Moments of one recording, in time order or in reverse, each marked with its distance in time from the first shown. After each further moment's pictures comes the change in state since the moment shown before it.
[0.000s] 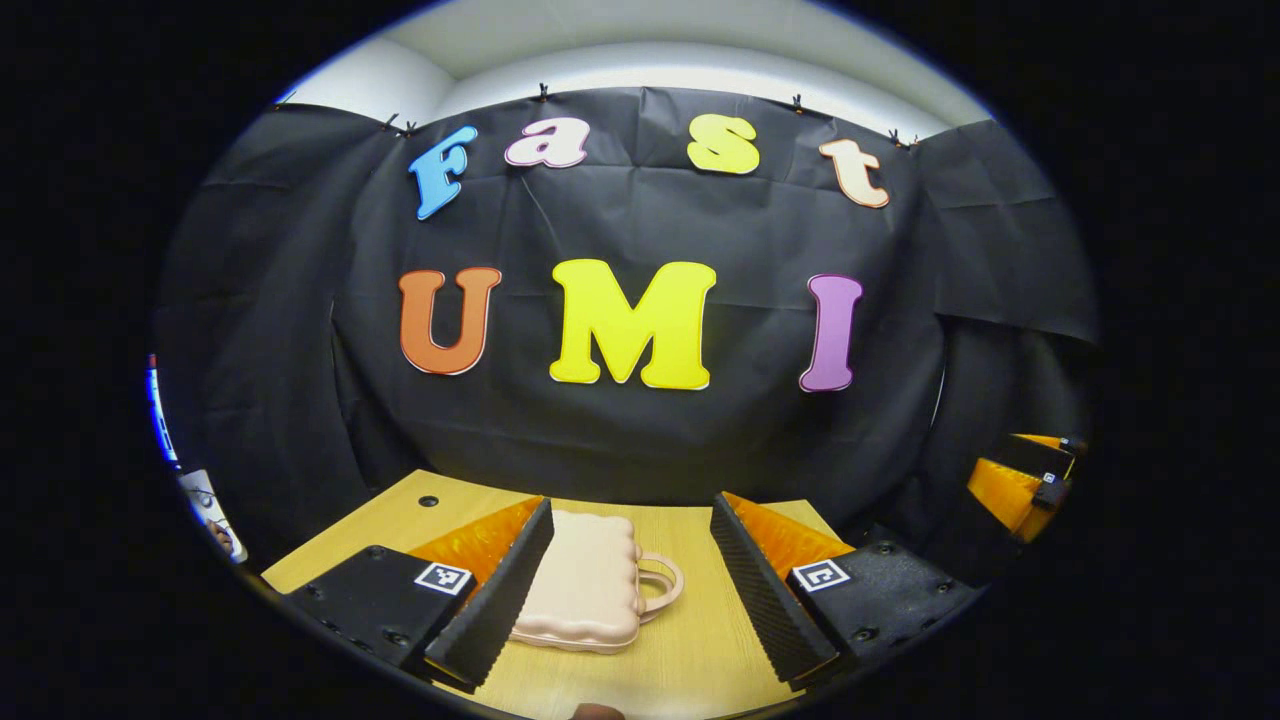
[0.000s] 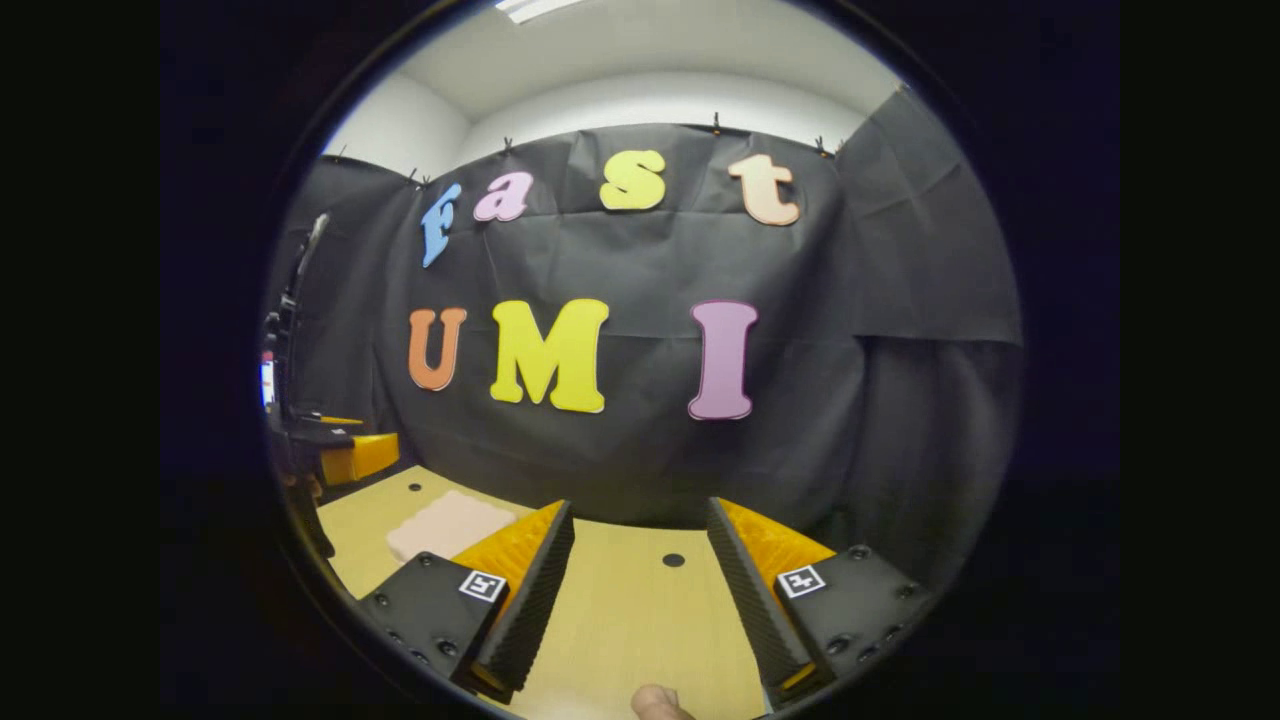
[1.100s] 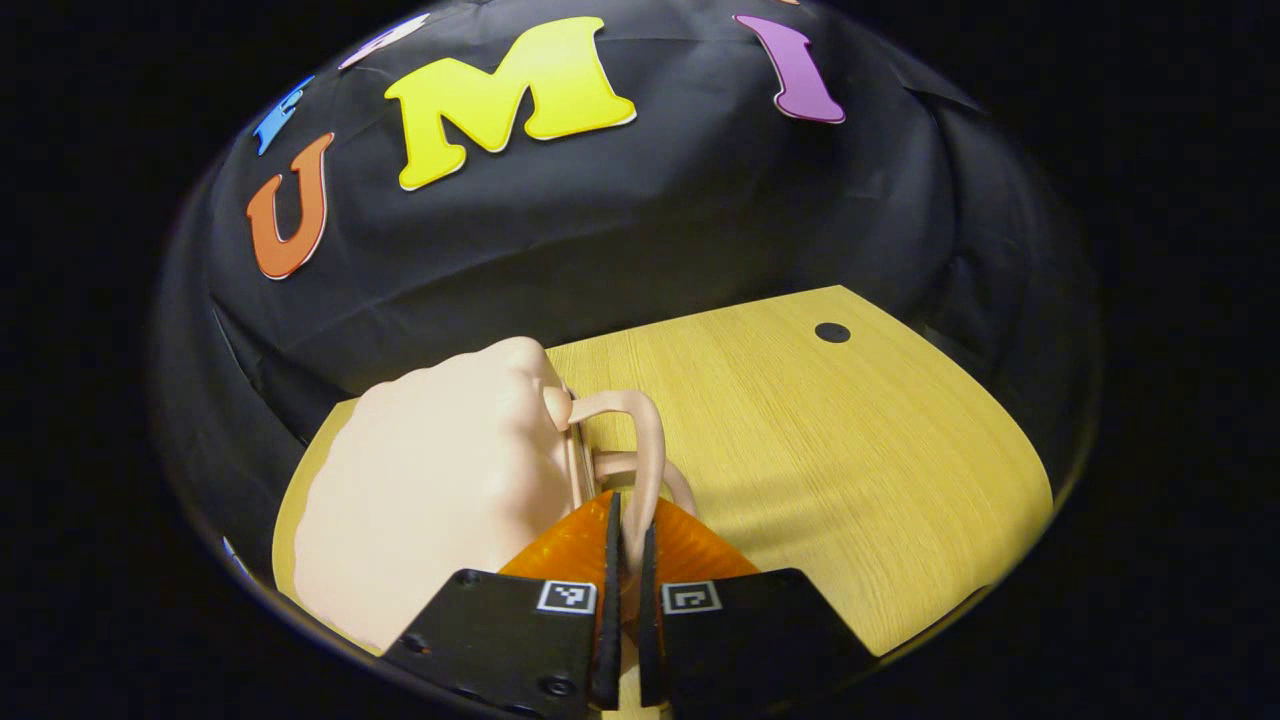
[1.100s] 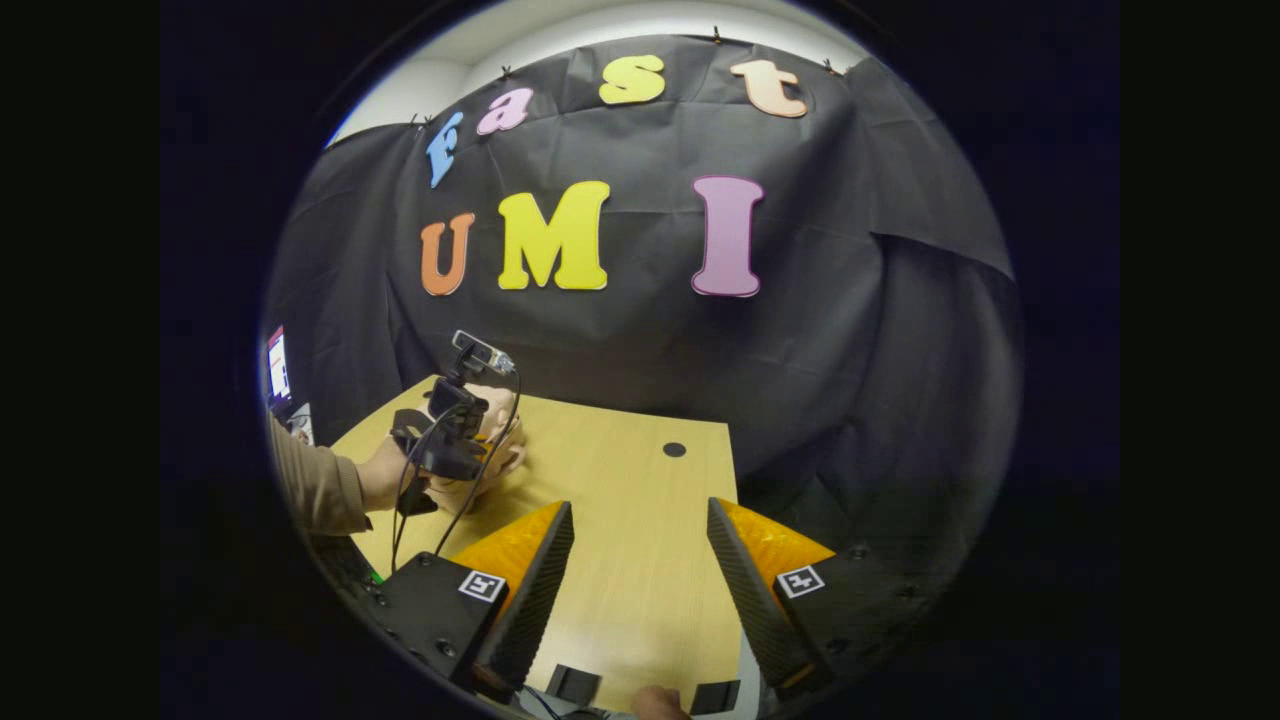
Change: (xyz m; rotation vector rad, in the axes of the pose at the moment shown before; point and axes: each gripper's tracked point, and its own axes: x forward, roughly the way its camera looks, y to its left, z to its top) left arm 0.202 -0.035 -0.273 0.268 0.513 -0.084; right arm -0.018 -0.073 -0.126 0.014 0.342 0.112
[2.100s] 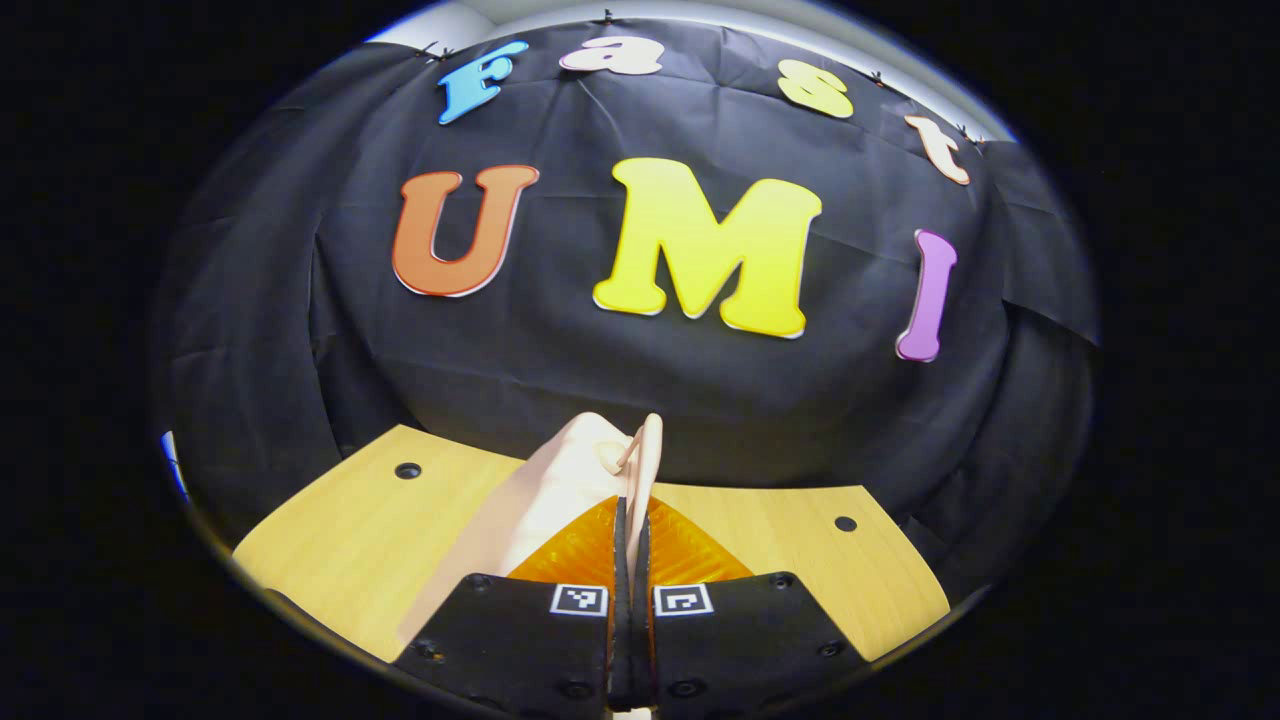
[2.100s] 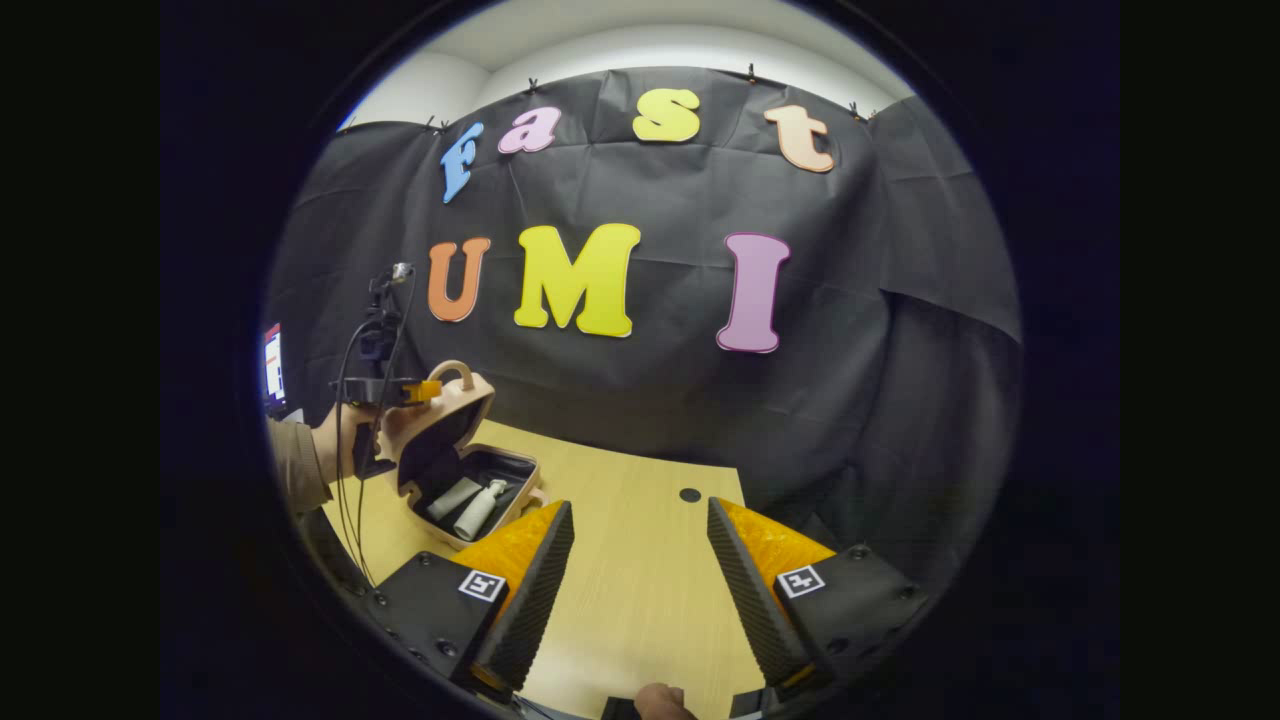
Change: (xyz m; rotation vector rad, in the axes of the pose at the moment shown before) left arm -0.105 0.147 0.098 -0.356 -0.345 0.017; right arm -0.010 0.077 0.059 -0.060 -0.107 -0.052
